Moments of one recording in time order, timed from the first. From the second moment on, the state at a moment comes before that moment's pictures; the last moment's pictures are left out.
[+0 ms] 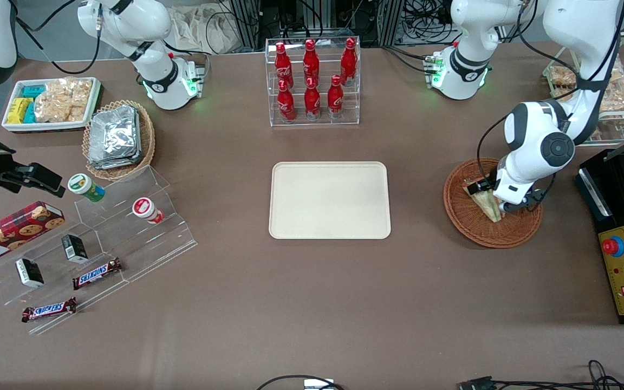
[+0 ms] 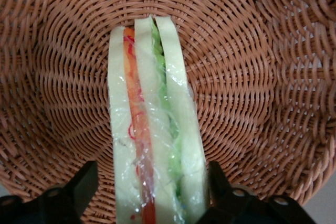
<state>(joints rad) 0.07 0.15 -0.09 -2.45 0.02 2.43 -0.38</state>
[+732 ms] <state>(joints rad) 0.07 0.01 -0.09 -2.29 0.02 2.10 -0.37</state>
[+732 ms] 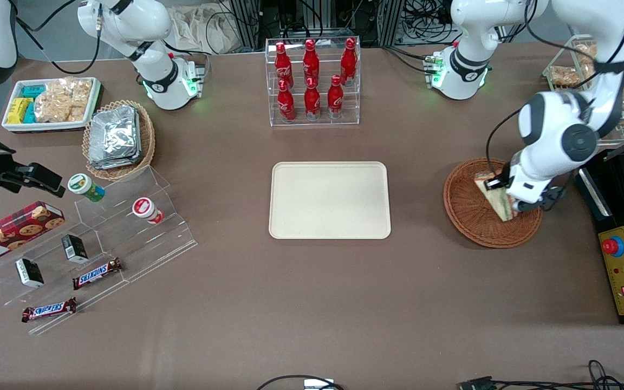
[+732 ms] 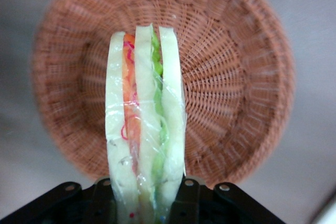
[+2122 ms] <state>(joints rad) -0.04 0.25 -0.64 -1.64 0.03 1.57 -0.61</state>
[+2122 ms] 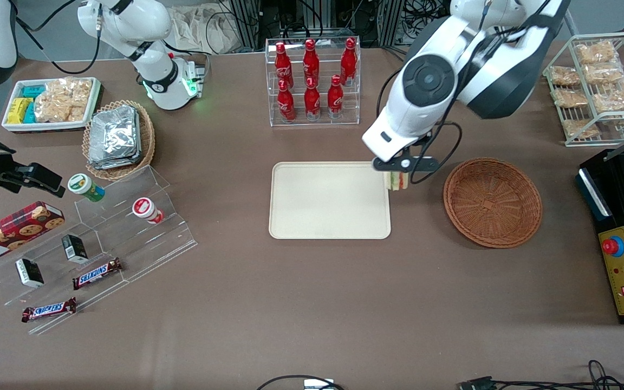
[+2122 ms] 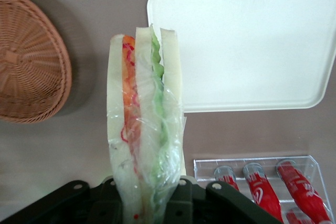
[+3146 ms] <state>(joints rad) -0.05 0.56 -0.64 -1.95 0.33 2.21 -0.77</state>
